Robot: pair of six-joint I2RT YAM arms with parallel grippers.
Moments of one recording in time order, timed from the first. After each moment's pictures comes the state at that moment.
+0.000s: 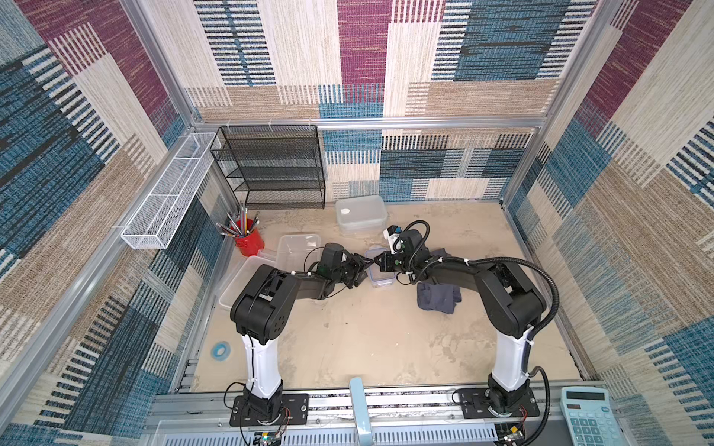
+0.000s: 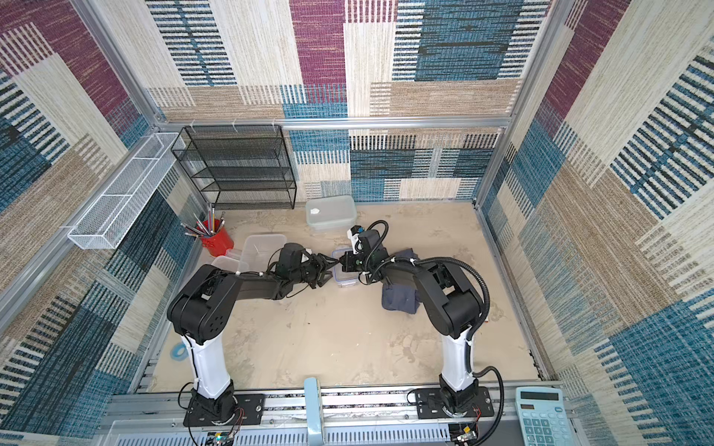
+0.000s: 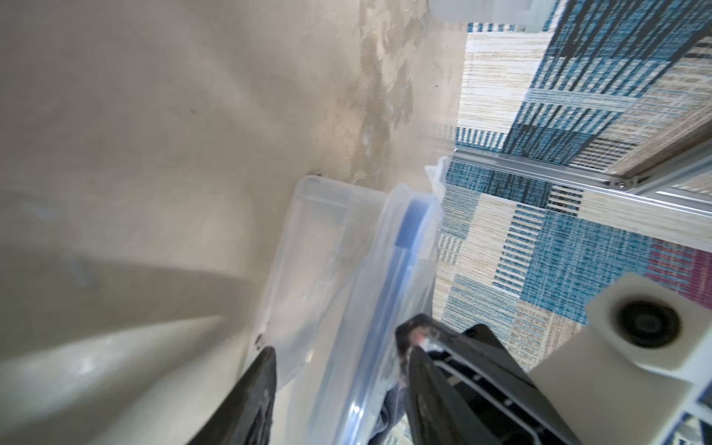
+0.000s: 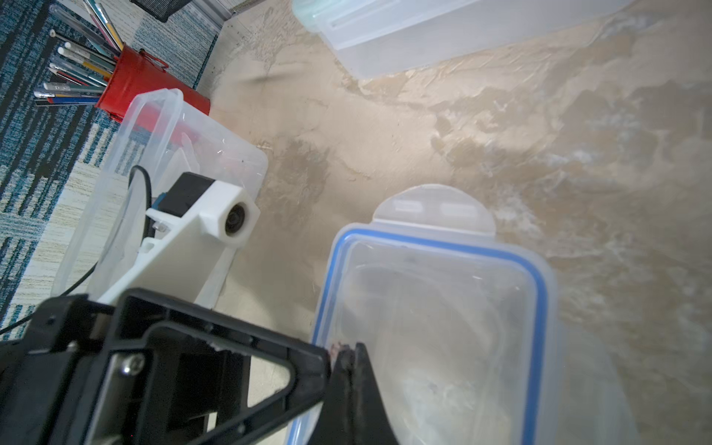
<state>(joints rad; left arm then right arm) -0.45 1.95 0.94 0.48 0.47 -1.40 0.52 1.95 1.13 0.15 -0.34 0.48</state>
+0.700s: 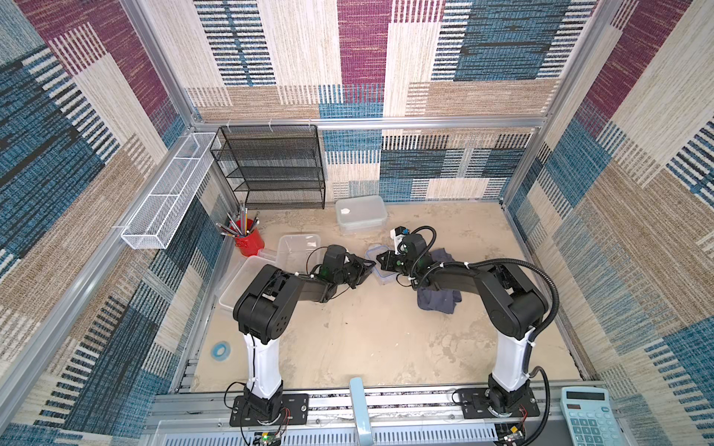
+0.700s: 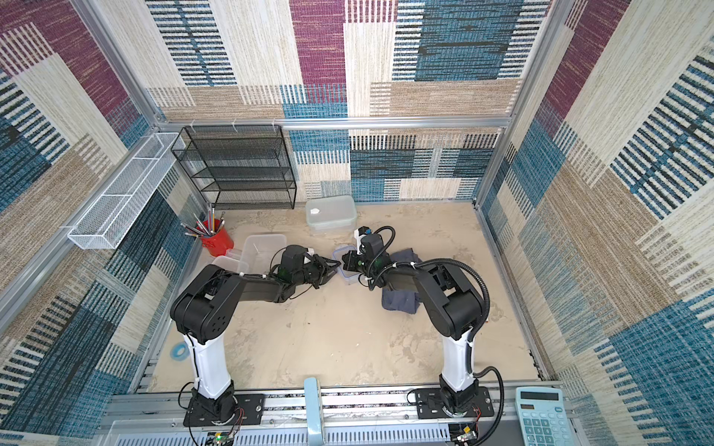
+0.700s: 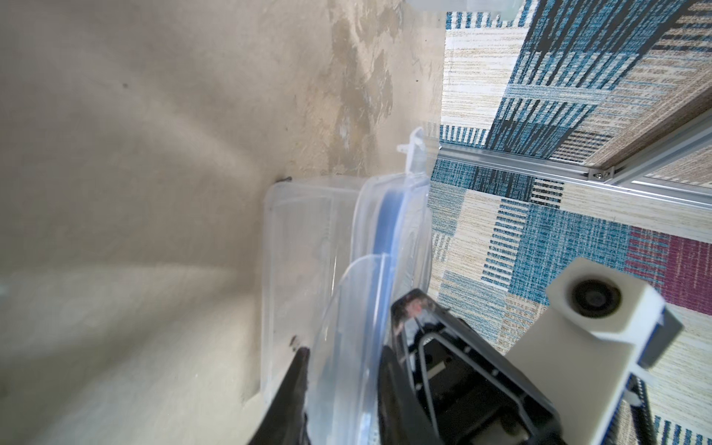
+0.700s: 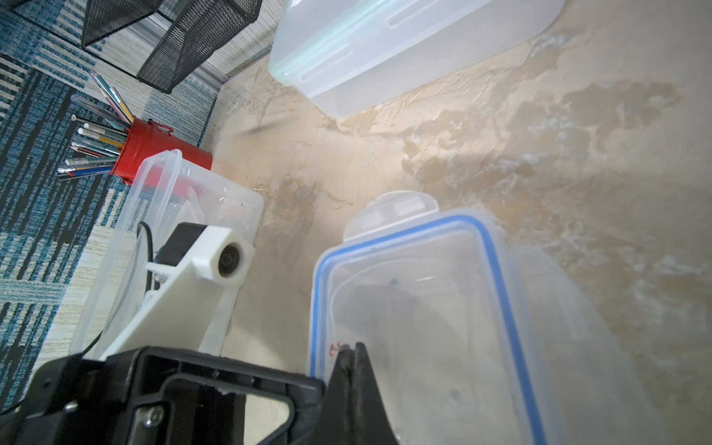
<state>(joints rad) -0.46 1.96 0.92 0.56 0.45 -1.41 0.52 1.94 1.04 0.31 -0.27 0.62</state>
